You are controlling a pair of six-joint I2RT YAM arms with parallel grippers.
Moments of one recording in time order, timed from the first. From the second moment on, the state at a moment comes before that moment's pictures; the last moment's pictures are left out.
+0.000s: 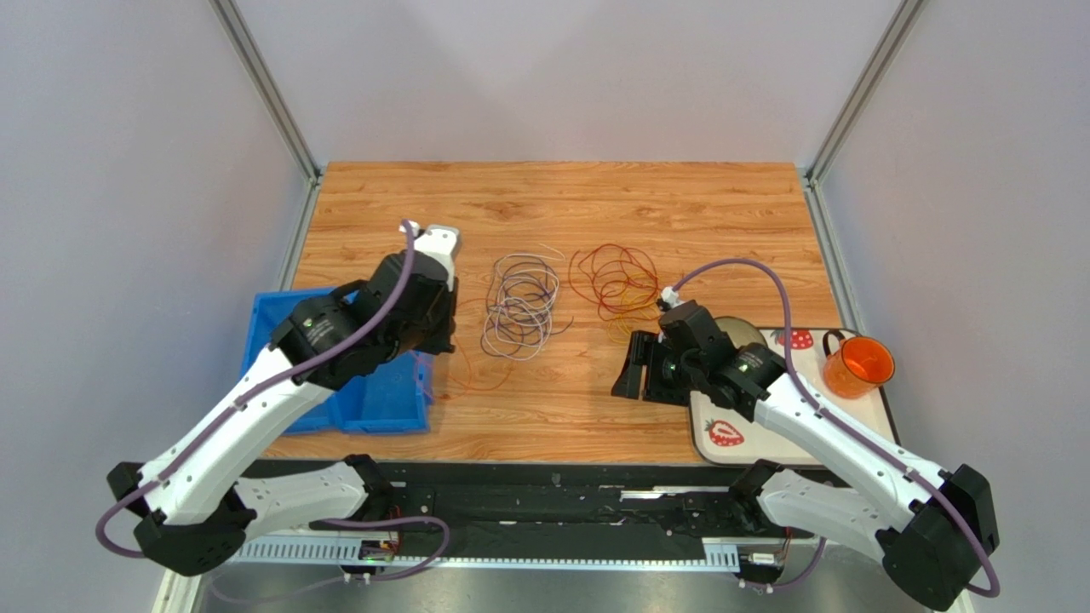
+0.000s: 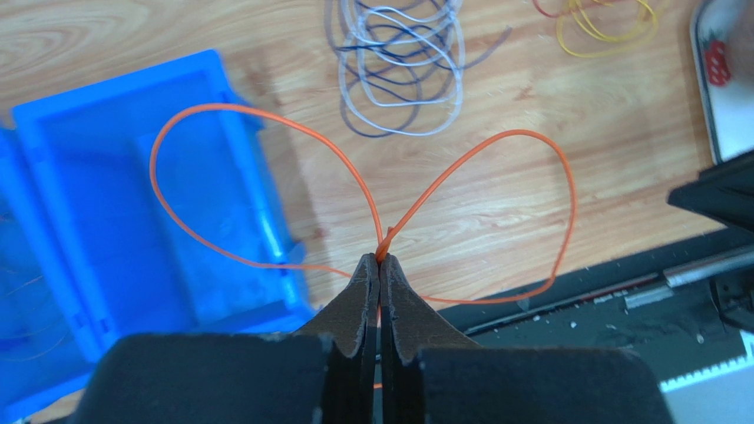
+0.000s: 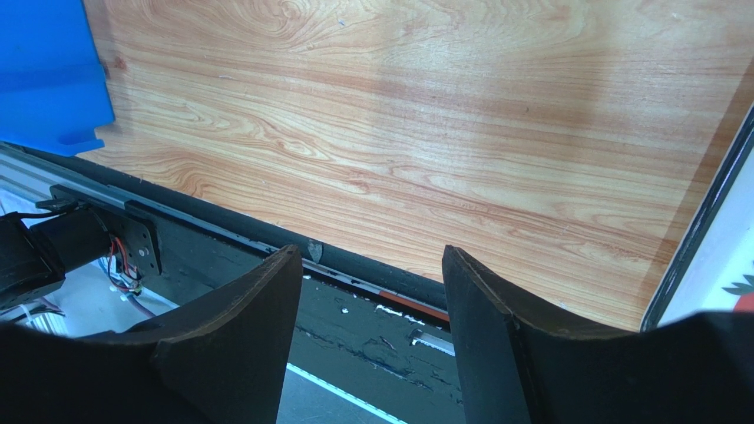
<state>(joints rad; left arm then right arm) -0.83 1.06 1.35 -1.09 -0.32 -0.44 0.69 0.99 0.74 -0.67 -0.10 0.77</state>
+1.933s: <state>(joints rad) 0.25 0.86 1.08 -0.97 -0.60 -0.56 0.71 1.05 0.78 -0.70 -0.11 0.76</state>
